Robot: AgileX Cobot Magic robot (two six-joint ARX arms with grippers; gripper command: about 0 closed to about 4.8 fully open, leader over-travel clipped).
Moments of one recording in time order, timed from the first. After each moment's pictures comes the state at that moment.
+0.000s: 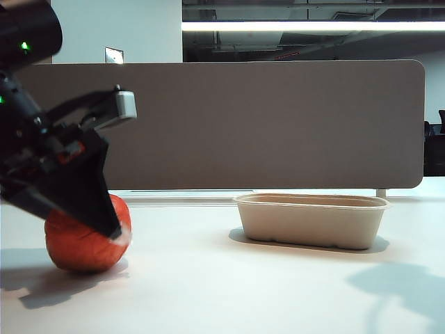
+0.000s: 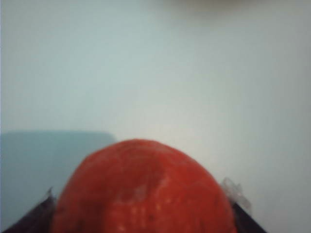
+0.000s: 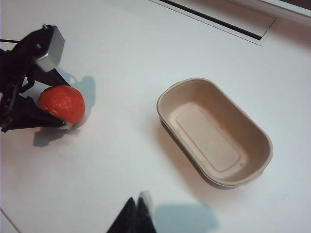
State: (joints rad) left arm -0.46 1.30 0.61 -0.27 0.27 0.23; right arm 0.73 0.66 0.91 -0.78 0.03 0.09
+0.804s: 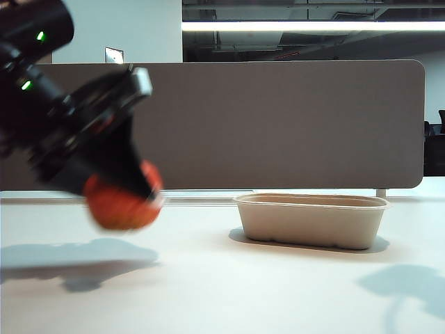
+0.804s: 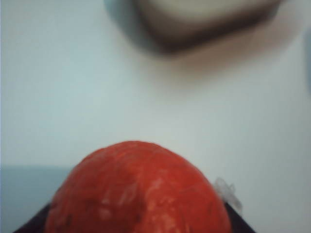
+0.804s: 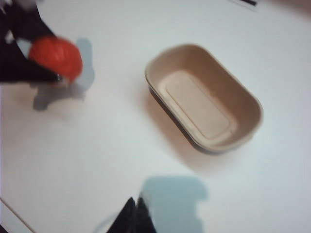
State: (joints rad) left arm -0.47 1.33 0.68 -0.17 0.38 0.15; right arm 0.73 0.66 0.91 -0.89 0.07 0.09
